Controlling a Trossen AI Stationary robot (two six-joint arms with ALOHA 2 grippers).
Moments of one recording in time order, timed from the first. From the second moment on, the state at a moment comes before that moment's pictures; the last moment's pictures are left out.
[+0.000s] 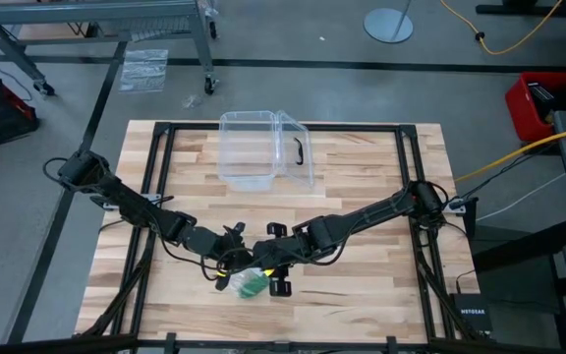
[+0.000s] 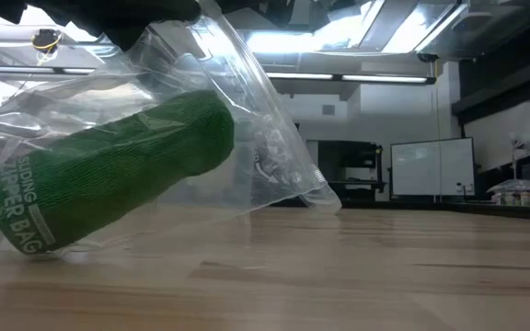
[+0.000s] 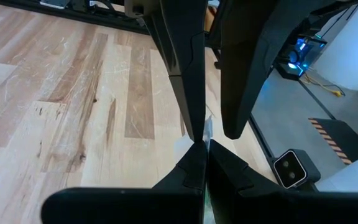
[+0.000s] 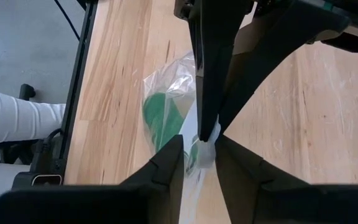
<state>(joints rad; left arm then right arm) -0.46 1.41 0.62 0.46 -0.20 -0.37 0.35 2.06 1.87 -0.71 0.03 0.29</state>
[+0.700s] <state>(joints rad) -0.46 1.41 0.62 0.50 -0.19 -0.36 0.35 2.05 1.87 -0.71 -0.04 0.29</state>
